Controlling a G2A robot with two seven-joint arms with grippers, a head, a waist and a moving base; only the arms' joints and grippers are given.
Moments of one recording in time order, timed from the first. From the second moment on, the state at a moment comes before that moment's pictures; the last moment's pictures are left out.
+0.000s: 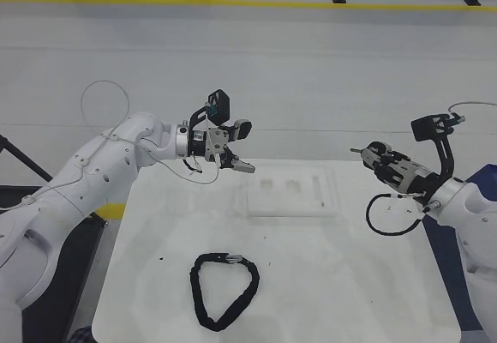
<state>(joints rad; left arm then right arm) 0.20 -0.92 -0.17 -1.07 0.47 -1.01 0.06 -1.28 -1.02 1.56 -2.09 -0.47 0.03 0.89</state>
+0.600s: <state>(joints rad) 0.20 -0.92 -0.17 -1.07 0.46 -1.01 0.06 -1.27 -1.02 1.56 -2.09 -0.47 0.03 0.89</state>
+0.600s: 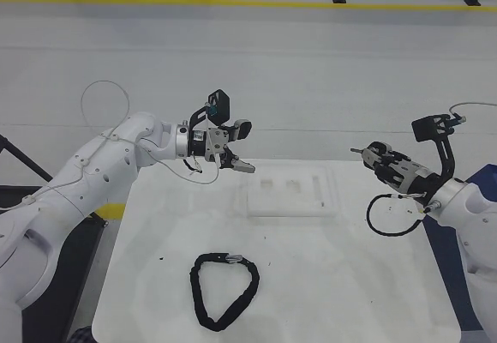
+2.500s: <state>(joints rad) 0.63 -0.86 -0.17 -1.10 1.49 -1.01 0.58 -1.27 -1.02 1.56 -2.09 -0.47 0.03 0.89</state>
